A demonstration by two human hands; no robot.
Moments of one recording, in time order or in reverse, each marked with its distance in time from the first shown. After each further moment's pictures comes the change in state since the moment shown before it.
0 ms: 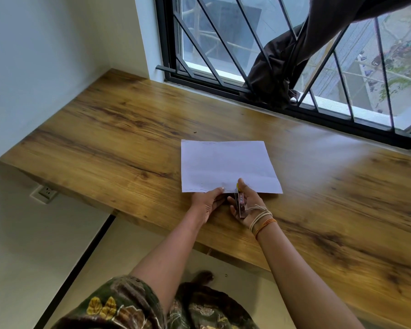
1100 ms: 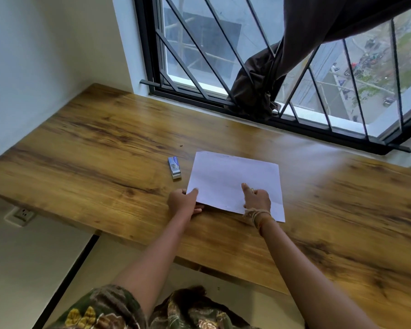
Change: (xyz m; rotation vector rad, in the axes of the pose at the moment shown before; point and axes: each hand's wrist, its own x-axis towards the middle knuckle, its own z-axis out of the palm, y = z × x) left_hand 0.011 0.038 0.005 0.537 0.386 0.183; right_hand 0.027 -0.046 -0.022 -0.729 0.405 -0.491
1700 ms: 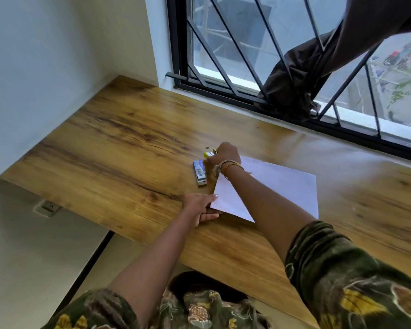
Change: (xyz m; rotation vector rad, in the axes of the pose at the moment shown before) left_hand 0.041 0.021 -0.030 -0.093 -0.290 -0.325; right_hand 0.053 -0.148 0.151 -0.535 -0.247 -0.380
